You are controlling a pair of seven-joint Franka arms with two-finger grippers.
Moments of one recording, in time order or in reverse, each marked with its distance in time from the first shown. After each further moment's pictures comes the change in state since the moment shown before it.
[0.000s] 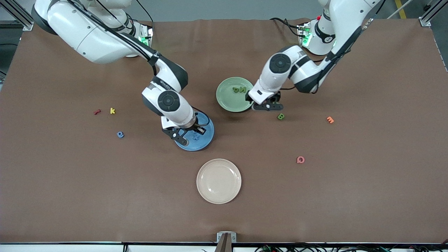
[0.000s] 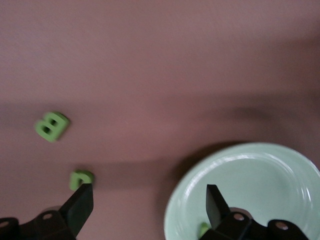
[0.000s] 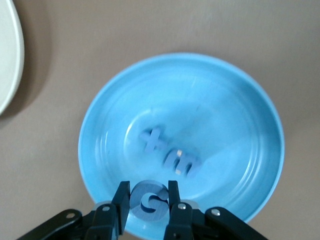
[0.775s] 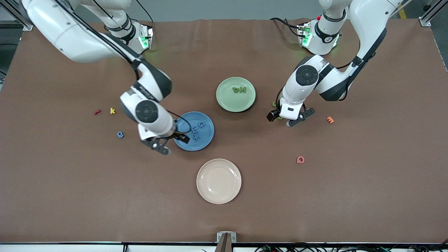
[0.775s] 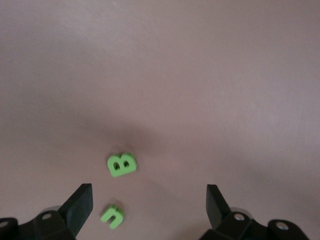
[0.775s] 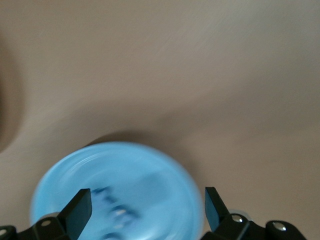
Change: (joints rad) left arm 0.152 0.002 0.004 -0.005 0.108 0.012 -0.503; right arm -0.191 -0.075 0.017 0.008 -0.003 -0.167 -0.364
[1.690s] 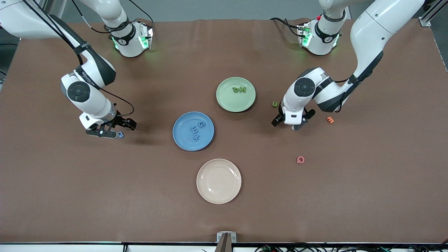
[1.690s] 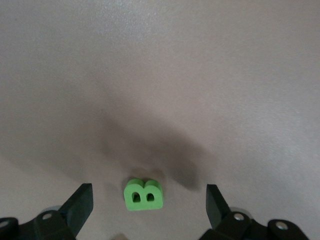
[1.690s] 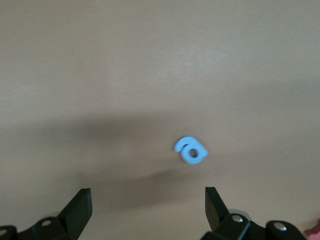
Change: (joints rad) left arm 0.002 0.174 0.057 -0.008 0.200 0.018 -0.267; right arm -0.784 -0.123 0.319 -0.533 -0.326 0.257 -0.366
